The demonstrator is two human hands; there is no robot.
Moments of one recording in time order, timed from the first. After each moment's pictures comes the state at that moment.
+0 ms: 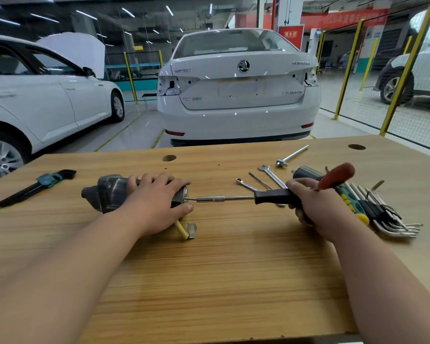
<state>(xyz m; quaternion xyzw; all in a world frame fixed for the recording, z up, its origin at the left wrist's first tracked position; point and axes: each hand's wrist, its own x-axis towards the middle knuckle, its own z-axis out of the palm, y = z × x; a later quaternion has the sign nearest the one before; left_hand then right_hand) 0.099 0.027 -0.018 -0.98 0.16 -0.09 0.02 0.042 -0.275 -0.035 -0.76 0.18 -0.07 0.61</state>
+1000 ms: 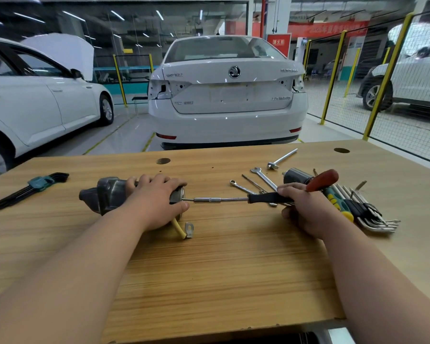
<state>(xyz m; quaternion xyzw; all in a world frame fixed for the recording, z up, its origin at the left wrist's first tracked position) 0.103 0.025 -0.015 -0.98 0.15 -0.09 0.00 0.037 -0.272 -0.033 -0.71 0.19 -0.02 0.68</state>
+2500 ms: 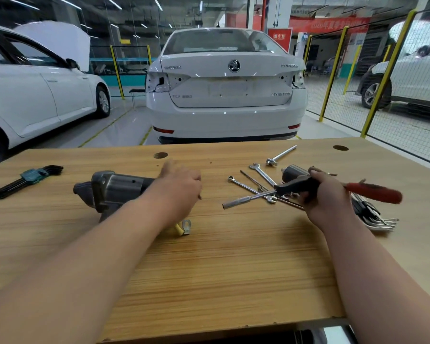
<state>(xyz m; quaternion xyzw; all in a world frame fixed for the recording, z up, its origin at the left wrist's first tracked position) 0.089 -0.018 -0.004 -0.93 0.31 -0.14 0.14 0.046 -0.292 -0.037 -0.45 0.23 -0.21 0.84</state>
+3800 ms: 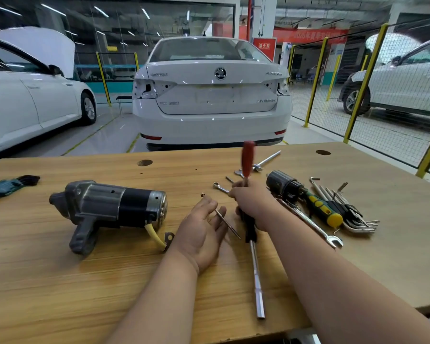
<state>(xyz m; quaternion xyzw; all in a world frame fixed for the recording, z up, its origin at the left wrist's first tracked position) 0.055 -0.094 -0.060 -0.39 -0.01 0.21 -0.90 0.070 -0.220 -0.029 -0.80 0.16 -0.03 0.58</state>
